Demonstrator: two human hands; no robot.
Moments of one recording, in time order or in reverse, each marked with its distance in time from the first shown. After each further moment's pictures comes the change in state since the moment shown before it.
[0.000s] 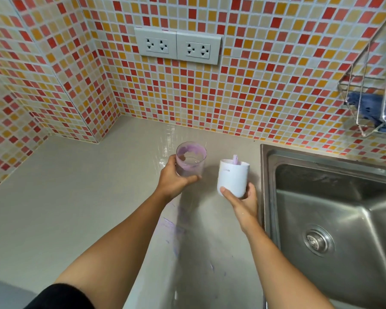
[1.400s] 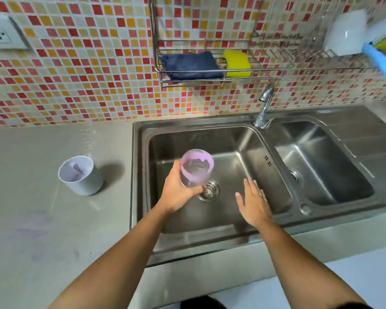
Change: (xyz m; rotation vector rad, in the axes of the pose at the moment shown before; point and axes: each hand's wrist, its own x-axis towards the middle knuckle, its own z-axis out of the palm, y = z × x) left_hand -0.133 0.058 0.298 -0.022 -0.387 0.147; right_hand -0.026 0.064 -0.367 -1.183 0.070 -0.069
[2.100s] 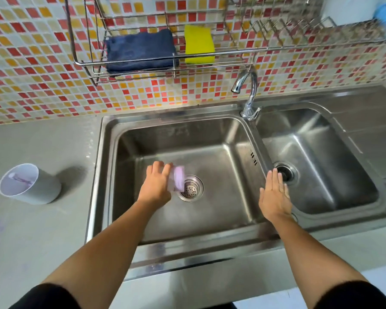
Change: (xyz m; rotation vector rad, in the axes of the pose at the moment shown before) left_hand 0.085 -0.042 0.074 1.034 -0.063 -0.001; right_hand 0.077 0.160 -0.005 -0.145 0.075 0.117
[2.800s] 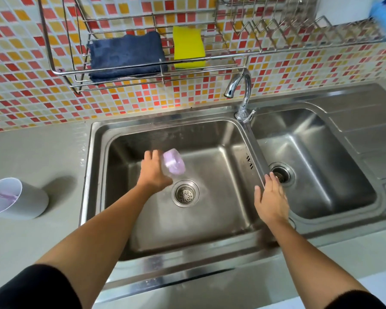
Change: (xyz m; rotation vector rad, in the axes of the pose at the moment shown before) left_hand 0.053 0.009 -0.020 -0.230 0.050 -0.125; right_hand 0.006 -0.005 -0.007 0.203 0.066 0.042
